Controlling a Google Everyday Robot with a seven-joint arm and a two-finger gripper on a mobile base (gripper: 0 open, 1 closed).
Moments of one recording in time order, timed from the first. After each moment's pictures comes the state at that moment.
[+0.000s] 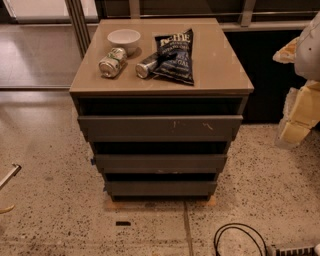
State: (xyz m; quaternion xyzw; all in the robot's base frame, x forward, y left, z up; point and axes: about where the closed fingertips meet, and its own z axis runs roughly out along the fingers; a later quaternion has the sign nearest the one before) arm 0.438 -0.217 0.977 -0.60 0.78 -0.04 0.16
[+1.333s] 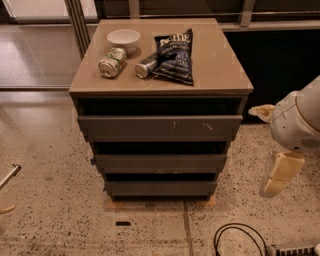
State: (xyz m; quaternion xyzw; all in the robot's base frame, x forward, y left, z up) arm 0.420 -0.211 0.859 -0.66 0.73 0.01 0.17
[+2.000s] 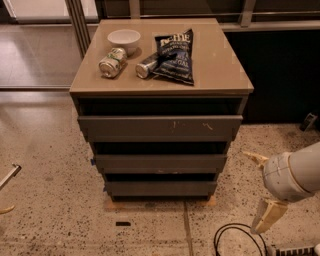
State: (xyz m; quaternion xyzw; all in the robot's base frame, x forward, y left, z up) arm 0.397 -0.221 0.726 -0.67 0.70 0.09 0.23
